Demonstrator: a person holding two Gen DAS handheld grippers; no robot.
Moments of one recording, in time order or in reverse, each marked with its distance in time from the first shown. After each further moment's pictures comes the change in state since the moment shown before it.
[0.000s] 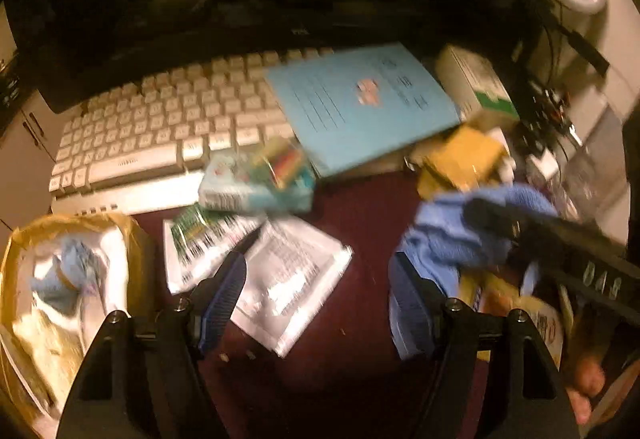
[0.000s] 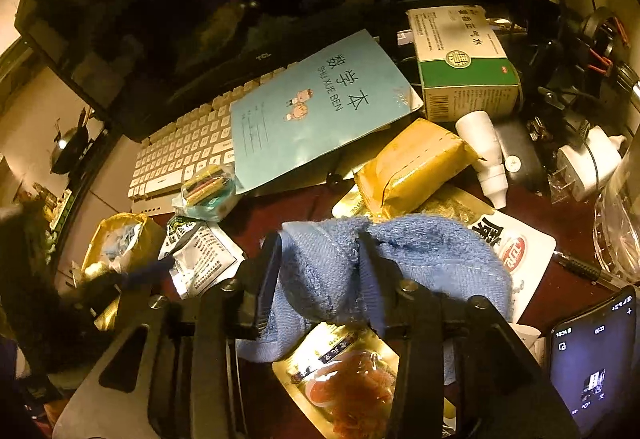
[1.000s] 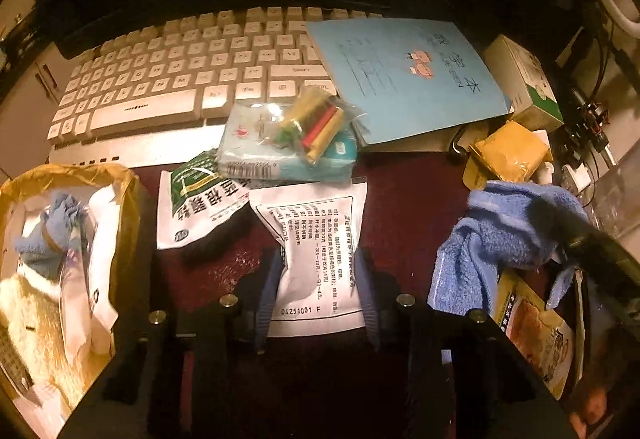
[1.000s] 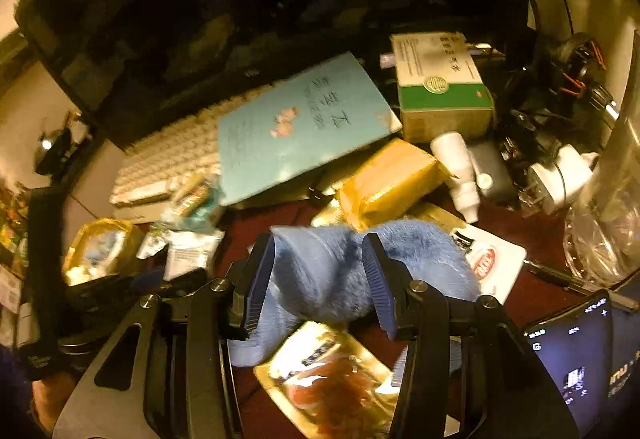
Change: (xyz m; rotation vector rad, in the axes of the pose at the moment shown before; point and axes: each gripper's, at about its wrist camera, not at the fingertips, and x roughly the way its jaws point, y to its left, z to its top) left arm 0.038 0.025 -0.001 -0.122 0.098 0.044; right arm 0.005 0.002 0.000 -0.042 -0.007 -0.109
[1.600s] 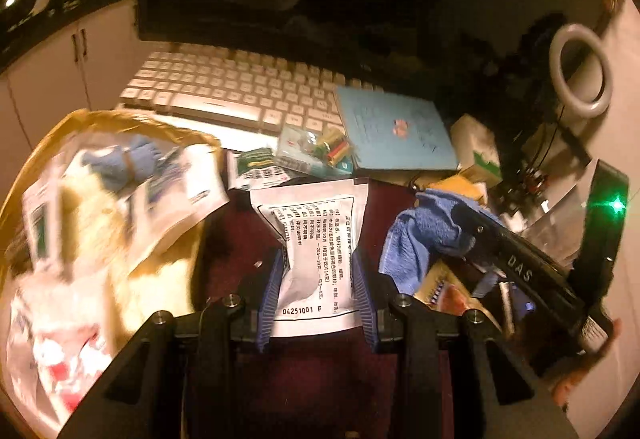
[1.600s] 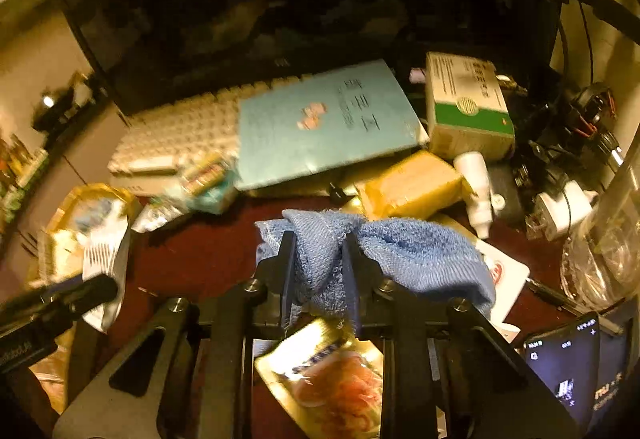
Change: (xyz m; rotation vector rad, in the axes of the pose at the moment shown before) left arm -0.105 0.032 -0.066 -0.219 -0.208 -0.116; right arm -0.020 0.024 -0.003 -0.127 -0.113 0.034
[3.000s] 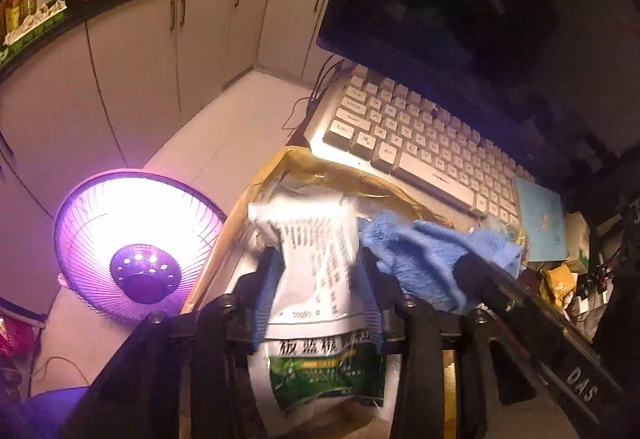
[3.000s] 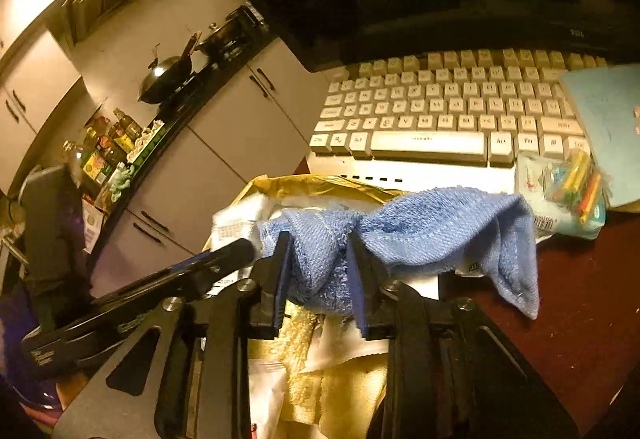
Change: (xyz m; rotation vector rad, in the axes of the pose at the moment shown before) left arm -0.015 0.174 0.060 -0.209 -0.009 0.187; right arm 0.087 0.218 0.004 -0.052 0.173 0.424
